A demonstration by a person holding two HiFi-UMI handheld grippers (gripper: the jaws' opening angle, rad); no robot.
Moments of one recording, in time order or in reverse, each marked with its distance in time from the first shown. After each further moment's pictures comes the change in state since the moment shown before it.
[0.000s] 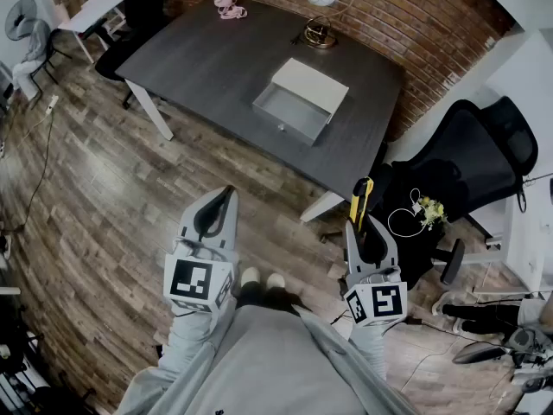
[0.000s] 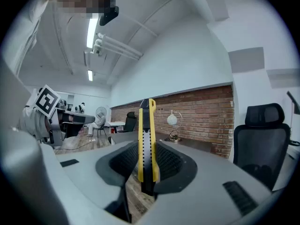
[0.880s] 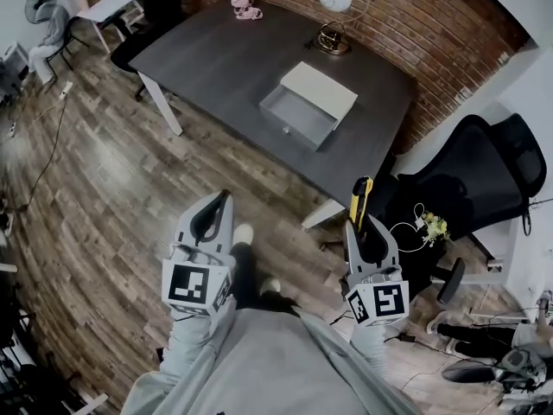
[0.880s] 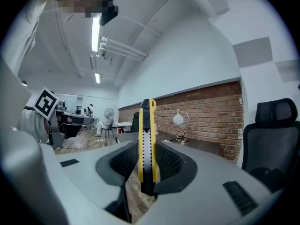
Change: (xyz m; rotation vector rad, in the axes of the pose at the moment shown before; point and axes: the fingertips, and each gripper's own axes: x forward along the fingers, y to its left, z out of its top) left arm -0.005 -0.013 -0.010 -0.008 0.004 0.124; right arm 0.011 -0.023 -0.008 -0.005 -0.002 0.111
